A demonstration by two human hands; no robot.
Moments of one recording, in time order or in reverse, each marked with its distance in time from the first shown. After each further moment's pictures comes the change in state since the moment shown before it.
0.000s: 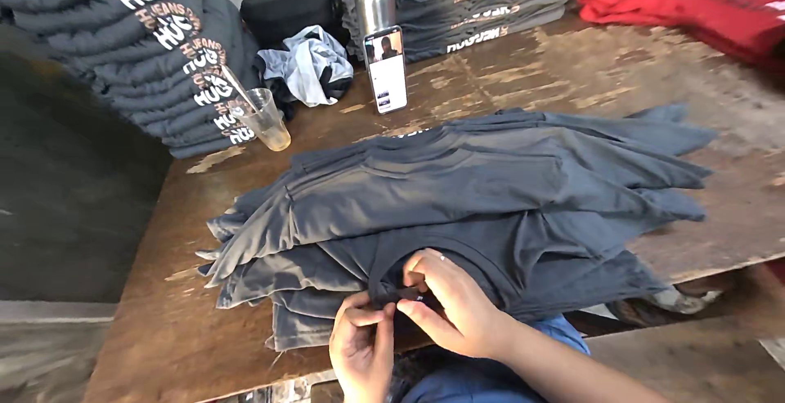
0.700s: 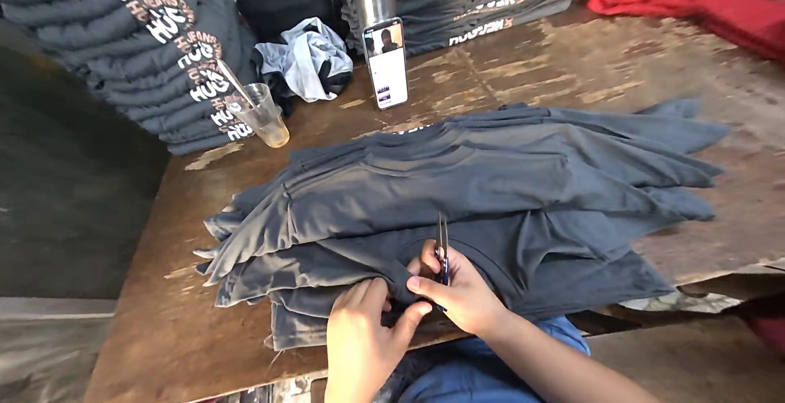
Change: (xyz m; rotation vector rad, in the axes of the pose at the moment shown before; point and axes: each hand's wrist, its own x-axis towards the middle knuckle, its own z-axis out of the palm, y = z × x) left_hand 0.039 0.024 -0.003 0.857 -0.417 0.065; right_hand 0.002 0.006 0.005 1.010 0.199 0.462
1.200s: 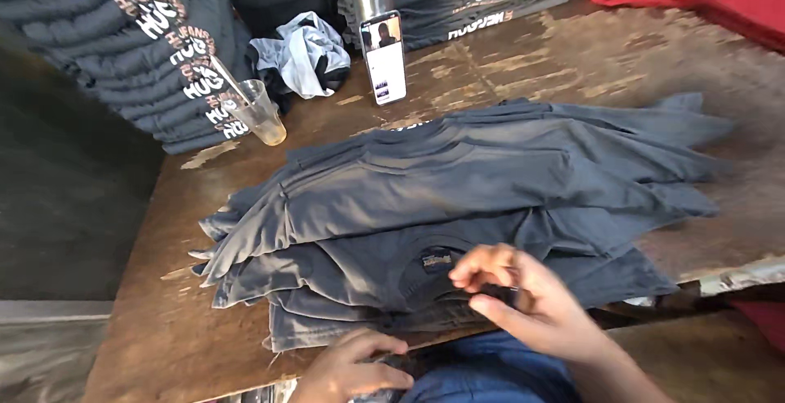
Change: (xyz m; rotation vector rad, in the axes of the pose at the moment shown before) left_hand -0.031 -0.035 -0.051 -0.644 -0.556 0.200; right_hand -0.030 -0.043 -0.051 -0.574 -0.153 -0.300
